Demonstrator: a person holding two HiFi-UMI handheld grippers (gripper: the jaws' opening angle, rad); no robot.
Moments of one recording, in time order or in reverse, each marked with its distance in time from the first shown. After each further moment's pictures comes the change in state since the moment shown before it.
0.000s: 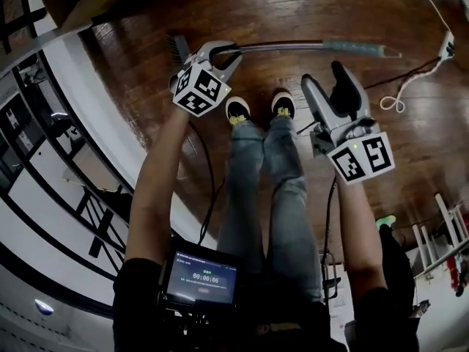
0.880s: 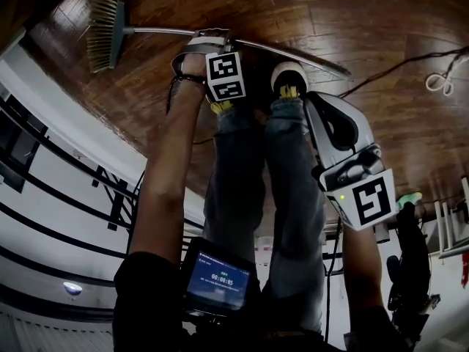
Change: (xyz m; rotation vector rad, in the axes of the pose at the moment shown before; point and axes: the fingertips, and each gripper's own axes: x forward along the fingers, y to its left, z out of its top) left arm 0.247 -0.151 -0.251 0.535 0.532 -0.262; right arm -0.016 -0.080 -0.239 -0.073 0.233 0.072
